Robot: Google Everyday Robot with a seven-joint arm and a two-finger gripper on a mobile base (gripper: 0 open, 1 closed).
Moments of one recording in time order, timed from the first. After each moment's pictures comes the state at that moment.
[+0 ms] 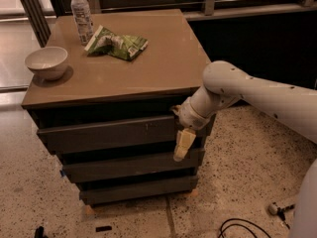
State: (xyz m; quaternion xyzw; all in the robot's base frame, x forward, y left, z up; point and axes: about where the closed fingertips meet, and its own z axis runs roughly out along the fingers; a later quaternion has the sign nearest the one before) arm 0.573 -0.061 0.656 -0.69 0.67 0.19 0.19
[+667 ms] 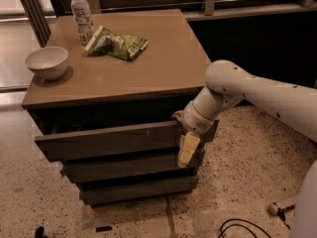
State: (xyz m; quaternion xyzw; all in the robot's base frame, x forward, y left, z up) arm 0.543 -0.069 0.659 -0.68 0.68 0.23 0.14
